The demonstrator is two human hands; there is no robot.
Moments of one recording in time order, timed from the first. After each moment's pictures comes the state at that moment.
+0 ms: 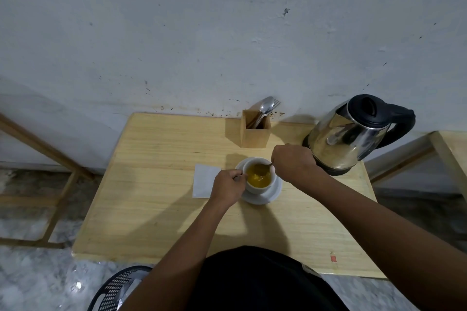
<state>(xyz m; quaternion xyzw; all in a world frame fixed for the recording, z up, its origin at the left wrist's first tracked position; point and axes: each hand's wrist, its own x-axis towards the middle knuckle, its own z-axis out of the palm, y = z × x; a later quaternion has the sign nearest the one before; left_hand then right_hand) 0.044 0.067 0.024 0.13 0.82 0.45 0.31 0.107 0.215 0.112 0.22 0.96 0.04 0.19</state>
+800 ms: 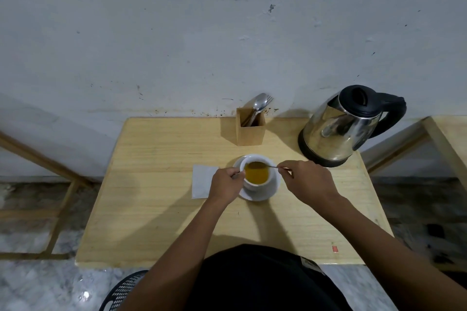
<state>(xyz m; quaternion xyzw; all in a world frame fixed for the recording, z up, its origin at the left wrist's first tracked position) 0.039 0.068 0.016 0.14 0.83 0.43 0.32 0.176 0.213 0.081 0.30 0.95 -0.11 0.03</state>
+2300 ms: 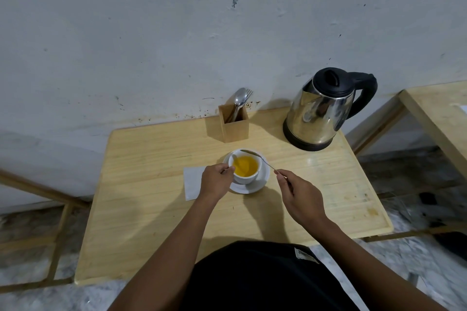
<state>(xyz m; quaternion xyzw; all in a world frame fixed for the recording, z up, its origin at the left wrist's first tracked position) 0.037 0.070 0.015 0.18 0.84 0.41 0.30 0.228 0.167 0.036 0.42 0.84 -0.31 -0.14</state>
